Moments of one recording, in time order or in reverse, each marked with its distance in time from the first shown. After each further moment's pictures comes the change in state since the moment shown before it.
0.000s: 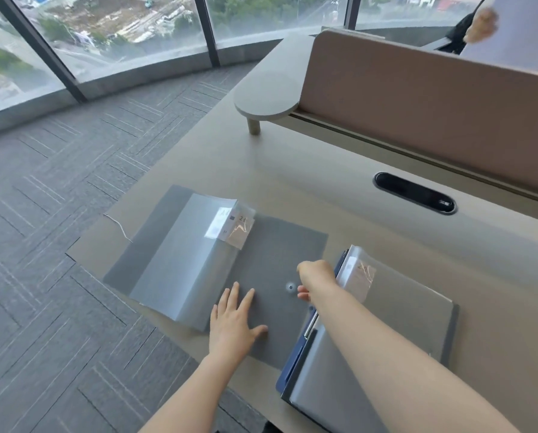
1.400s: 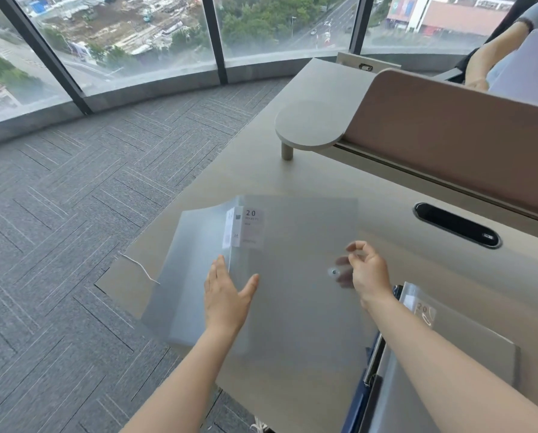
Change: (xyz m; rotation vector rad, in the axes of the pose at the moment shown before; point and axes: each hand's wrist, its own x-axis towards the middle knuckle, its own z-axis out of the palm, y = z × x) left_hand 0.081 -0.073 -0.121 -0.552 0.336 -0.108; right_hand 0.013 -0.059 0.021 0.326 0.066 -0.488
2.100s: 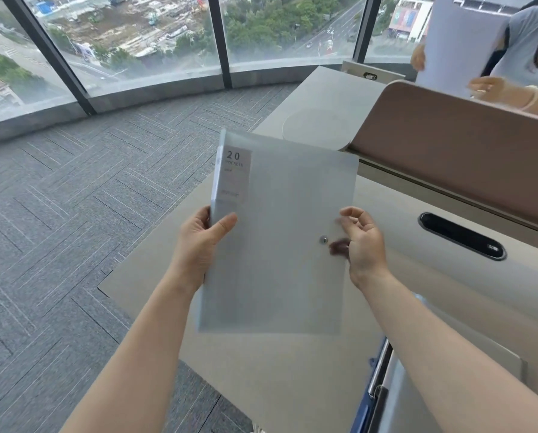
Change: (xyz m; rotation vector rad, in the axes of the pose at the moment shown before) left_hand 0.048 0.068 -0.105 -0.958 -0.171 0.063; right_hand -0.010 -0.076 0.038 0.296 -0.090 -0.182
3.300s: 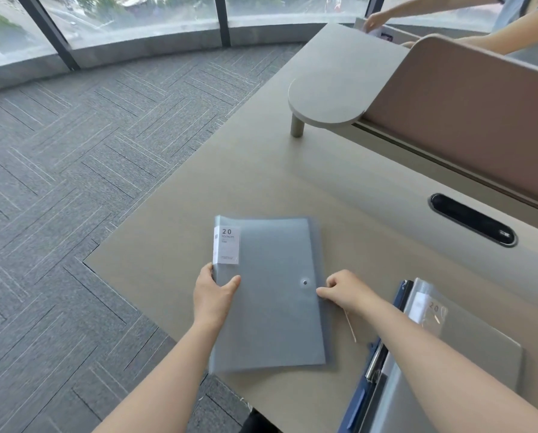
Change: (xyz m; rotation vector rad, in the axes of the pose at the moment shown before) left_hand -0.026 -0.172 -0.028 0.562 0.297 -0.315; right_hand -0.001 0.115 -0.056 -1.241 -0.476 0.350
